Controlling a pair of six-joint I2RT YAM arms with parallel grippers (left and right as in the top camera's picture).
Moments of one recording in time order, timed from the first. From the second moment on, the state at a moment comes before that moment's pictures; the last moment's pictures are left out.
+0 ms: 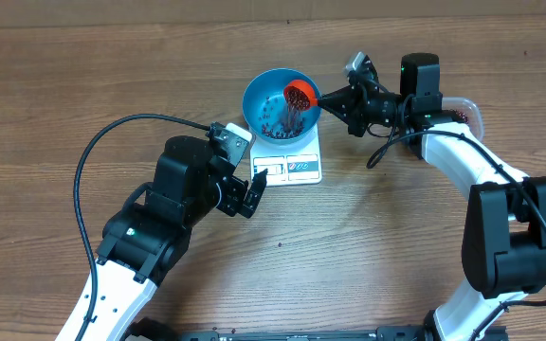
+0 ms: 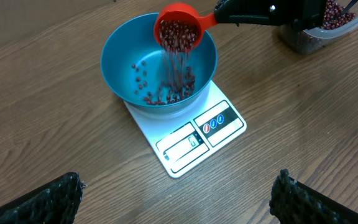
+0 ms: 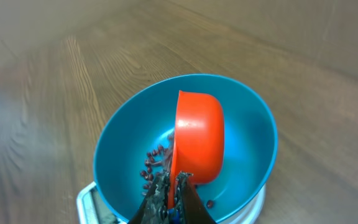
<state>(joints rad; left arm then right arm) -0.45 1.07 0.97 -0.58 0.07 0.06 0.11 1.88 1.19 0.05 -0.95 -0.35</state>
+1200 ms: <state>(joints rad) -0.45 1.07 0.97 -0.58 0.07 0.06 0.11 1.88 1.19 0.23 -0.96 -0.57</state>
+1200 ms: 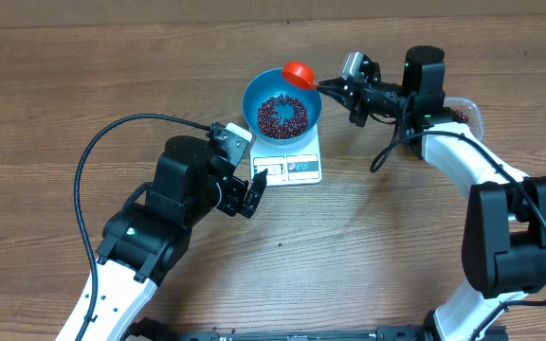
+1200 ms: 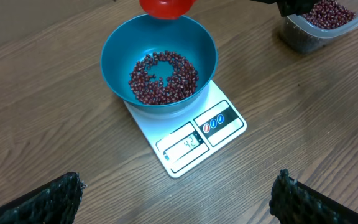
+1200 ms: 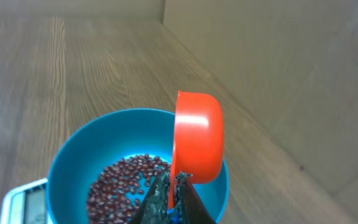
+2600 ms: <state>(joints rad) -0.45 1.07 0.97 -0.58 0.07 0.06 -0.25 1.62 1.19 -0.32 -0.88 -0.30</state>
